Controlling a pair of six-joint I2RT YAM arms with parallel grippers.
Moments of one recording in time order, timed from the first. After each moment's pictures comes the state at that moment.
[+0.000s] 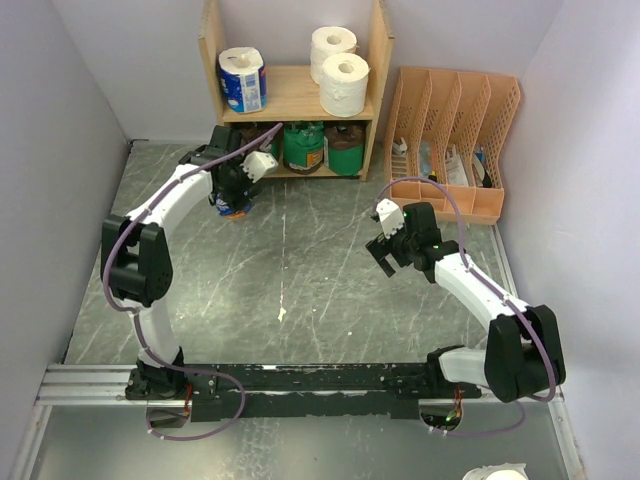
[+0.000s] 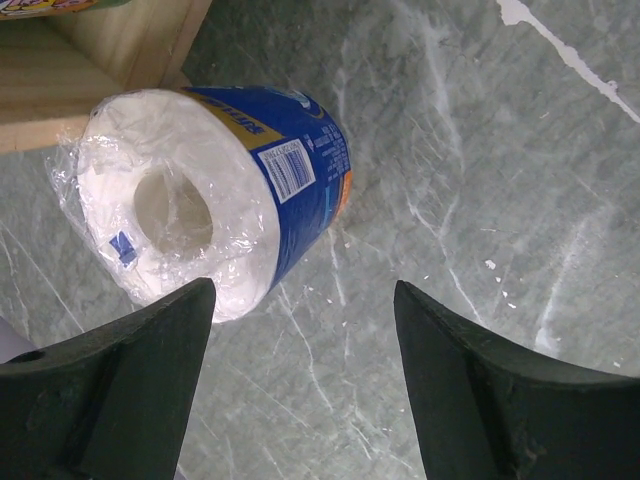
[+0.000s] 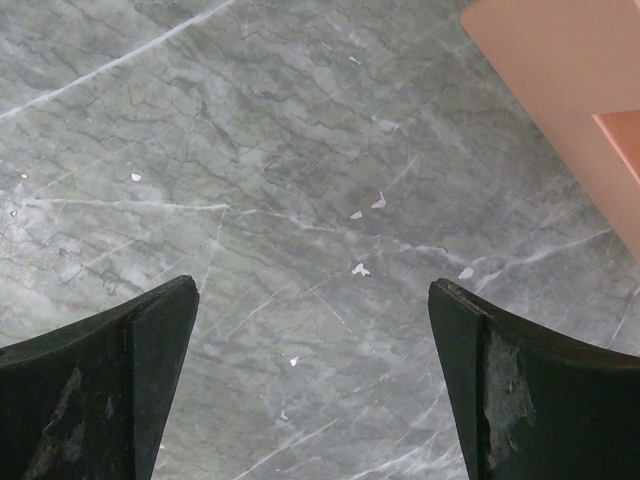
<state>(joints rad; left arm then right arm) -0.31 1.89 1.61 -0.70 0.03 0.65 0.28 1.27 0.74 -0.30 -0.05 -0.47</state>
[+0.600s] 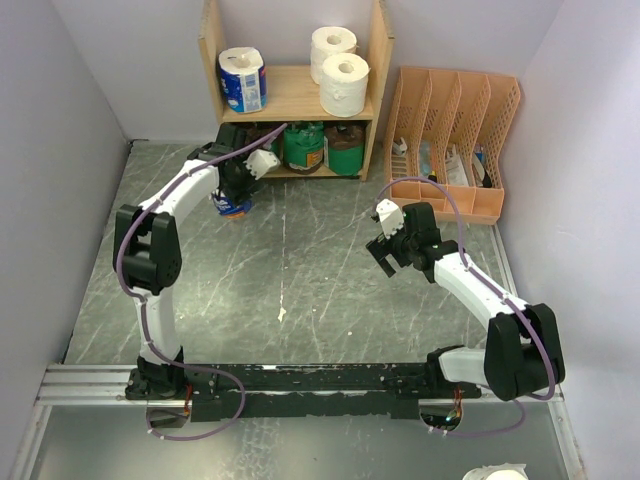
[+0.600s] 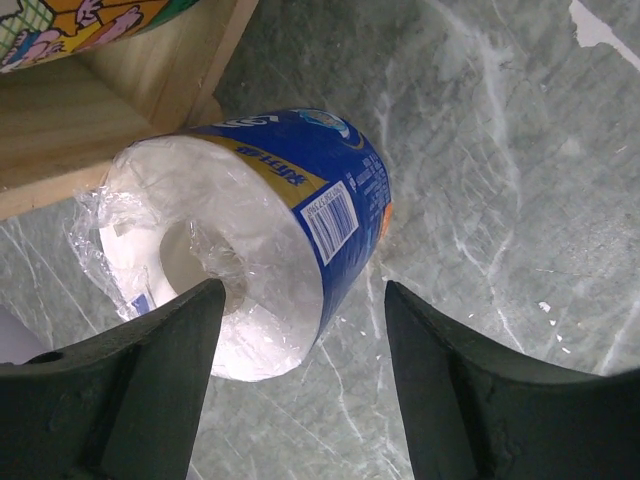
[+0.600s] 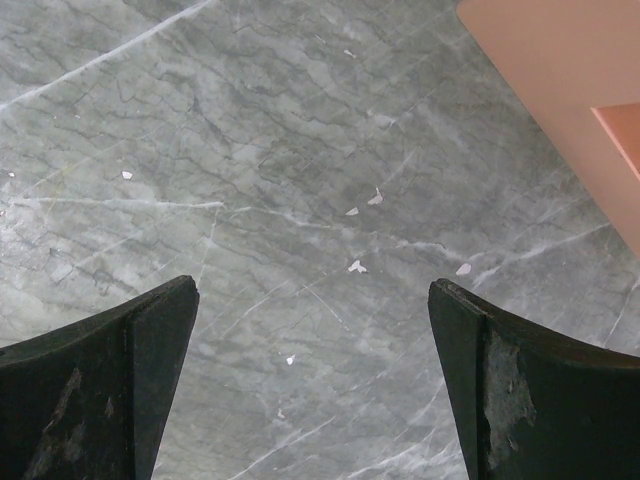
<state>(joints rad) -0.30 2.01 1.70 -0.67 -0.02 0.68 0.28 1.28 0.74 -0.30 -0.04 -0.47</state>
